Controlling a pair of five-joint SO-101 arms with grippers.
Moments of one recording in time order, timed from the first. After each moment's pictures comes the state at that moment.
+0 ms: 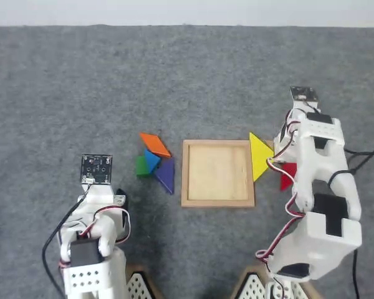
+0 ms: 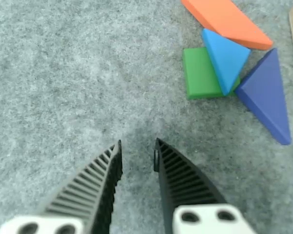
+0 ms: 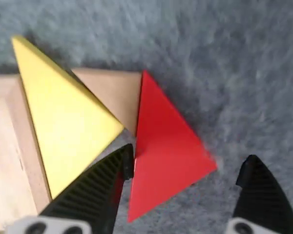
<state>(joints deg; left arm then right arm) -14.0 -102.8 97.2 71.9 -2.9 6.6 10.5 19.4 61.5 8.1</state>
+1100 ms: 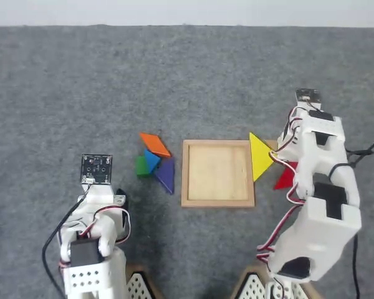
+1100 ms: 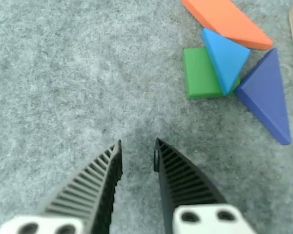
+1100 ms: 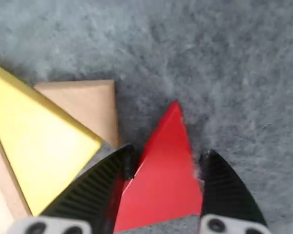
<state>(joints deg) -14.0 -102.8 97.2 71.9 -2.9 8.6 18.7 14.2 62.3 5.1</state>
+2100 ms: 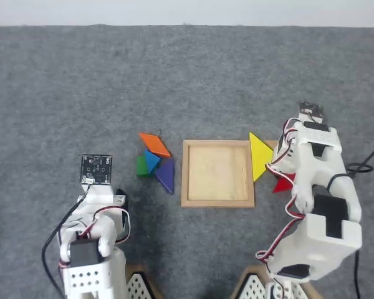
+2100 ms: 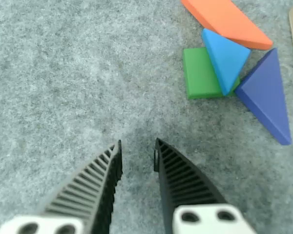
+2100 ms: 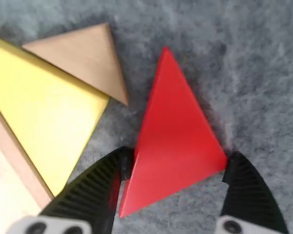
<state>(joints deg) -14.0 -102.8 97.2 71.9 -2.9 6.5 10.0 26.4 61.4 -5.7</state>
